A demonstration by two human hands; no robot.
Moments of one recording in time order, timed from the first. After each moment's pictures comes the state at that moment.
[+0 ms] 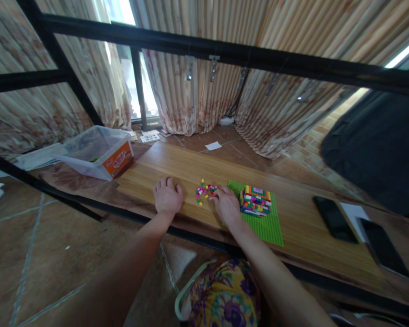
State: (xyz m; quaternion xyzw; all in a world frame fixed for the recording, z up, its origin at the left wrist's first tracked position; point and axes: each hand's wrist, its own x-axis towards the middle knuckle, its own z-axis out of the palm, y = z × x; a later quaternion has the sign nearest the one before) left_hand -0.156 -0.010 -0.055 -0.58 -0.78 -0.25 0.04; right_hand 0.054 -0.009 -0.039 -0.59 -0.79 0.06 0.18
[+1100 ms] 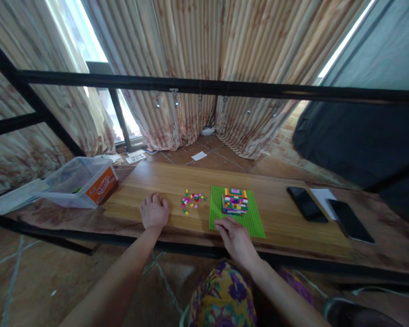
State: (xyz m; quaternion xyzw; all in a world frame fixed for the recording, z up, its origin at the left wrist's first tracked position) left_hand -0.160 -0.007 -0.049 -0.58 -0.78 -0.24 0.05; right_hand 0.104 -0.109 -0.018 -0.53 -0.73 0.20 0.39
